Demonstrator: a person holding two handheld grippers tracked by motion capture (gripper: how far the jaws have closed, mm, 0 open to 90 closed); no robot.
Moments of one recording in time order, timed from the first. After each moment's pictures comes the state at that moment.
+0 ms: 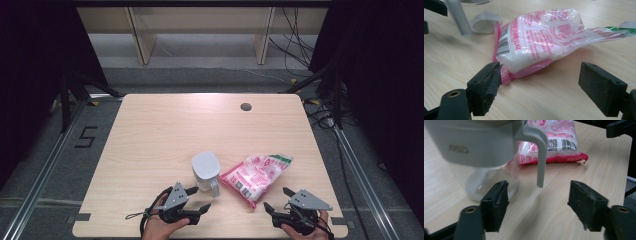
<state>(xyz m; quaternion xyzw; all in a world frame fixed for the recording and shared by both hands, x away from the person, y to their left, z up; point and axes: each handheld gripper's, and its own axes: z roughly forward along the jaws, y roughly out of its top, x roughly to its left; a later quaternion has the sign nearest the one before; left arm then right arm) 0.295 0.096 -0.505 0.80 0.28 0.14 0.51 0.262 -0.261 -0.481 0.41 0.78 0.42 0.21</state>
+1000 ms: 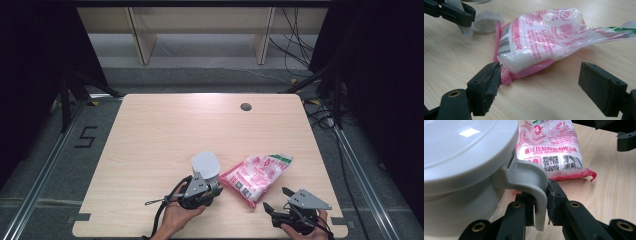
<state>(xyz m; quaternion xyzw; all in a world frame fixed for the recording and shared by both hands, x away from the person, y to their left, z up) 0.323 0.062 -0.500 0.82 0.26 0.13 0.50 0.263 -0.260 -0.482 0.41 0.78 0.43 0.21</state>
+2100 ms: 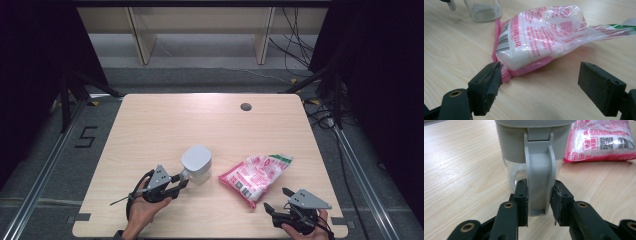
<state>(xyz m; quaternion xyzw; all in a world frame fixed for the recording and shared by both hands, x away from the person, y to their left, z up) 0.339 0.151 -0.498 0.80 0.31 0.20 0.47 0.265 -0.262 -0.484 0.41 0.78 0.42 0.22</state>
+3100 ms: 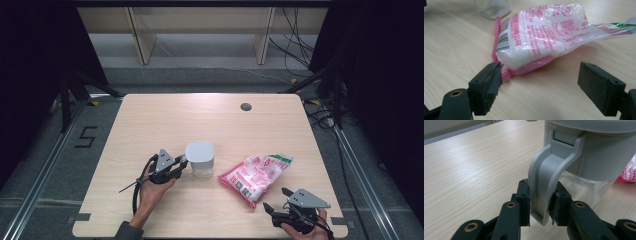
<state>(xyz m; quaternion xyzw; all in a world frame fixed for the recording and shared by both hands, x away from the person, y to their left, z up) 0.389 0.144 -0.509 0.77 0.35 0.24 0.48 0.266 -0.261 -0.484 0.41 0.79 0.42 0.20</state>
